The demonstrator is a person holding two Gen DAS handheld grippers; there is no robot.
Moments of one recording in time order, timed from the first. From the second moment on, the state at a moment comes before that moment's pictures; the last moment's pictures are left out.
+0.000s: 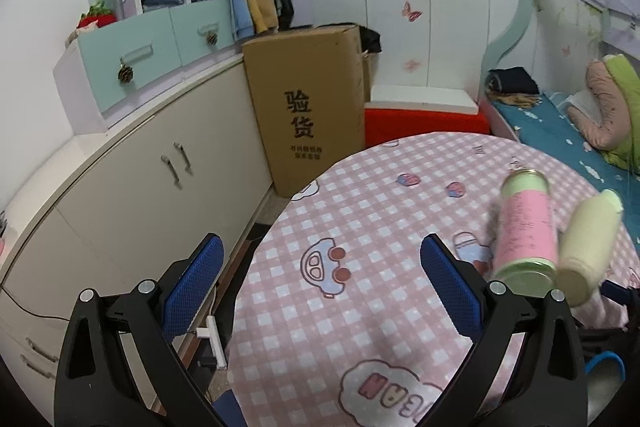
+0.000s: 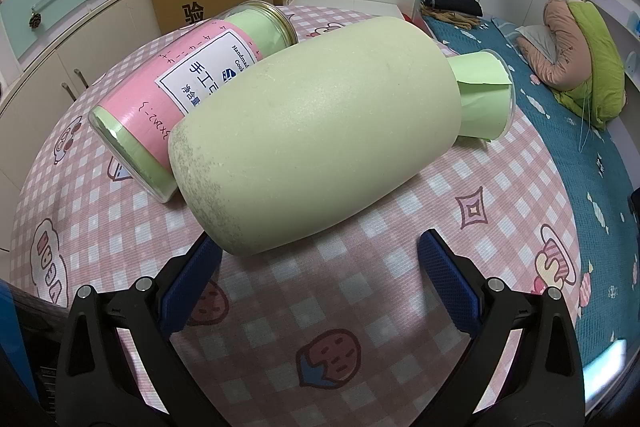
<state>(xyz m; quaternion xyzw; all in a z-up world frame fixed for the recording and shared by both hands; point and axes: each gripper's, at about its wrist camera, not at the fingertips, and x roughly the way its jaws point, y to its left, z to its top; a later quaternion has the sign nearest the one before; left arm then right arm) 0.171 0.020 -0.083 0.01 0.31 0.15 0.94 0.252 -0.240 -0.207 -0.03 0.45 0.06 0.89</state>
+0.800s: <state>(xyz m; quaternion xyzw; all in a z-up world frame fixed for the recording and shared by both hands) 0.114 -0.013 -0.067 0.02 0.26 0.02 0.96 0.252 -0.240 -0.207 -0.03 0.45 0.06 0.89</state>
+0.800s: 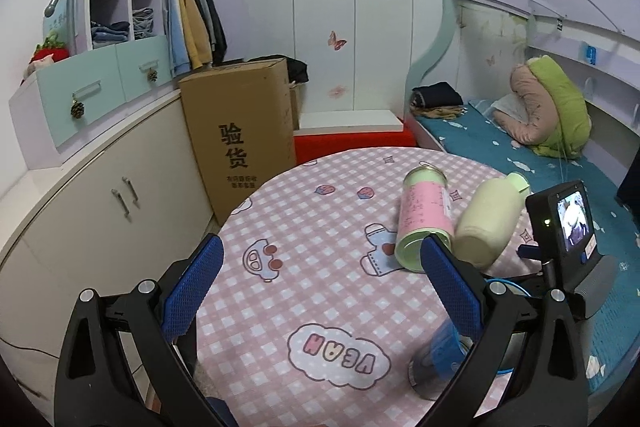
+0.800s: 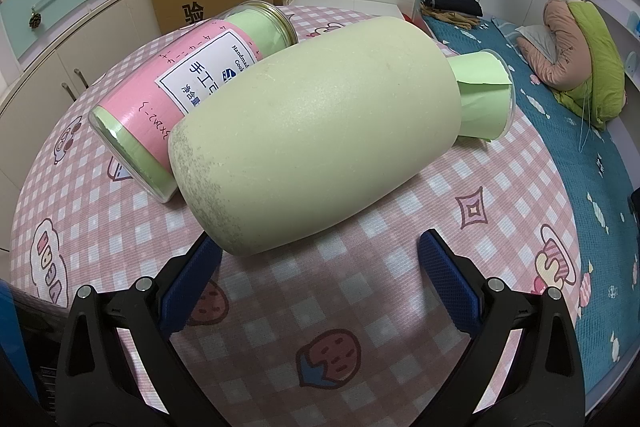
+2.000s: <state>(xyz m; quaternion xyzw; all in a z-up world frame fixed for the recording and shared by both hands) 0.116 -0.003 -0.069 0.01 0.26 0.00 0.97 0.252 -0.240 -0.207 -0.03 0.45 0.06 0.89</state>
